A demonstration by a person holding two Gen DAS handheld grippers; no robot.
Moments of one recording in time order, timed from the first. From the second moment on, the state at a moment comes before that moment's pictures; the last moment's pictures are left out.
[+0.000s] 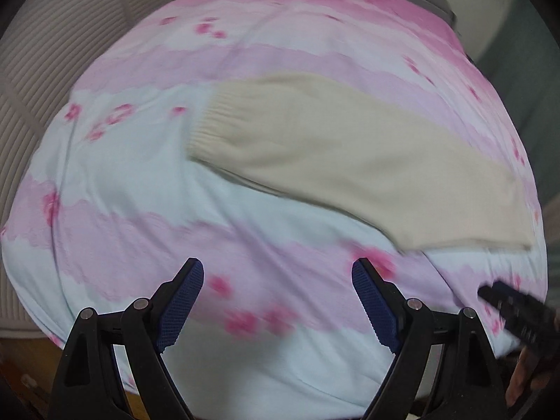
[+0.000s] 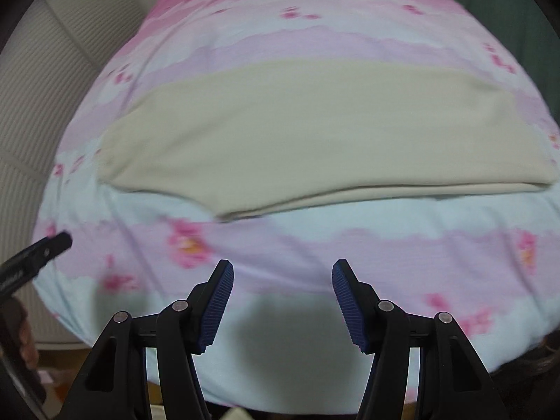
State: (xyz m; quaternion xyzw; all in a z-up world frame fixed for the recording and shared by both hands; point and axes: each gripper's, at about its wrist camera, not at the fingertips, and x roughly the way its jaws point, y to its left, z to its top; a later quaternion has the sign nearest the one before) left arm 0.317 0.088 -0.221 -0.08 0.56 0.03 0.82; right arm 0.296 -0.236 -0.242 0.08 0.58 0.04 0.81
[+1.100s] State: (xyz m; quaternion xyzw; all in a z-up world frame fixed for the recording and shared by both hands) left arm 0.491 0.187 -0.336 -0.30 0.56 0.06 0.77; right arm 0.378 -0.136 -0.342 0.14 0.66 0.06 0.74
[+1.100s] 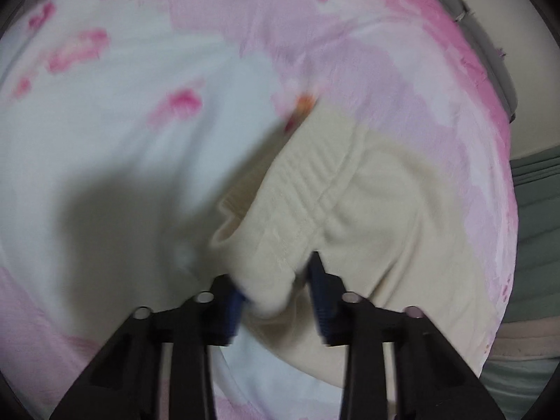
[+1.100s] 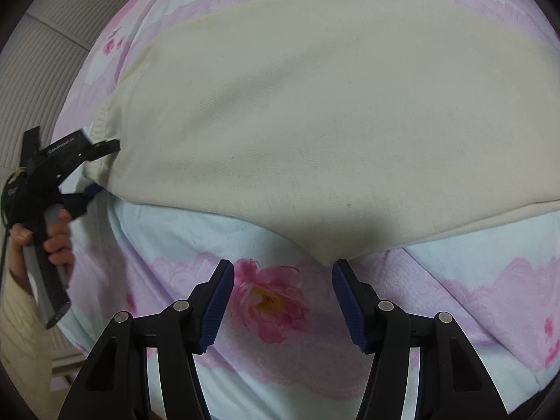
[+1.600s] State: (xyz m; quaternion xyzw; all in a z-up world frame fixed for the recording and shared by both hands) left arm 0.514 0.175 -0.272 -0.28 0.52 0.04 0.81; right arm 0.391 -0.148 -0.342 0.16 0.65 0.07 0.74
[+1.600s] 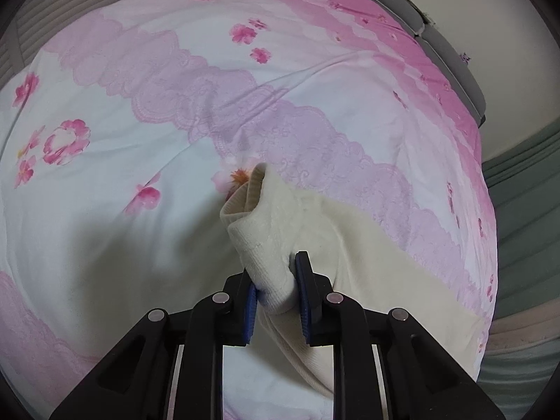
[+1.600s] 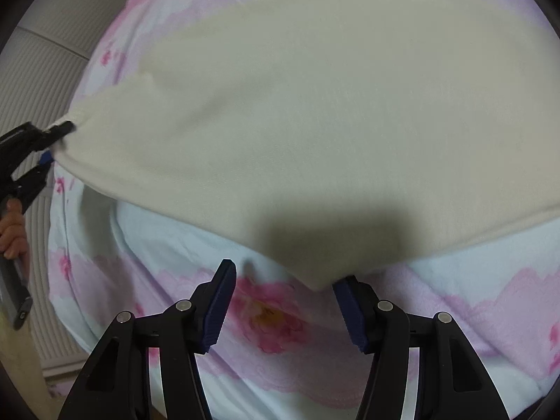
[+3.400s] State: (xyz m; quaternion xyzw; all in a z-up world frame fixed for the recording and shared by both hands) left arm 0.399 0.010 -0.137 0.03 0.46 -0.14 0.88; right arm 0.334 -0.268 -0.186 0.18 0.55 -0.06 0.81
